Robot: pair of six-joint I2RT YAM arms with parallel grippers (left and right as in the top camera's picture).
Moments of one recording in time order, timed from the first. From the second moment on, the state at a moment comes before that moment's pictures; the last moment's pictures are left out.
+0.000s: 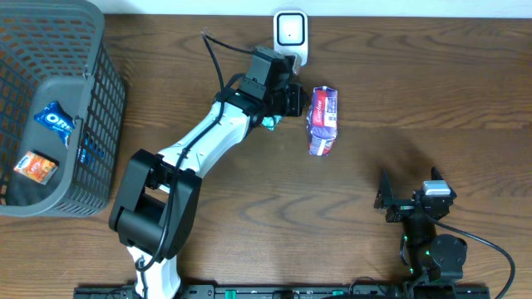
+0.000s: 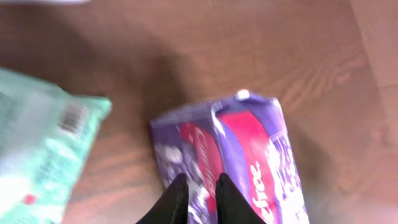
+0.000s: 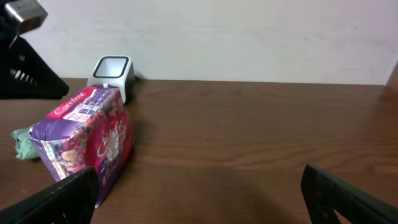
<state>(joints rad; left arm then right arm) -0.49 1.96 1.41 -0.23 0.44 -0.46 0.01 0.01 0.01 -0.07 -0.03 0.01</state>
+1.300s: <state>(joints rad) -0.35 2.01 1.40 -0.25 0.13 -0.41 0.01 0.01 0.01 -0.07 -0.03 0.01</state>
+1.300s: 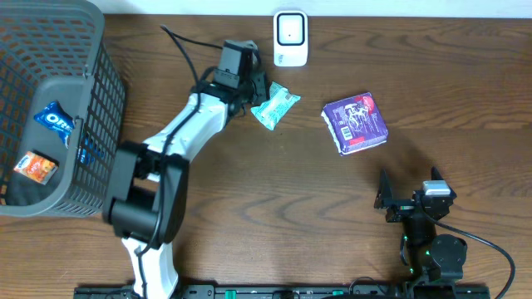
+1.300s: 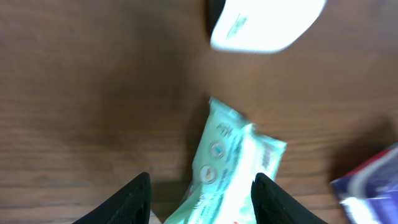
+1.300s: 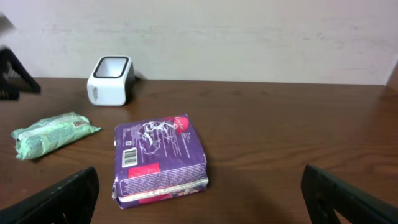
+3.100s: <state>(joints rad) -0.34 1.98 1.53 -0.60 0.33 -0.46 0.01 0.01 0.01 -0.07 -0.03 0.01</state>
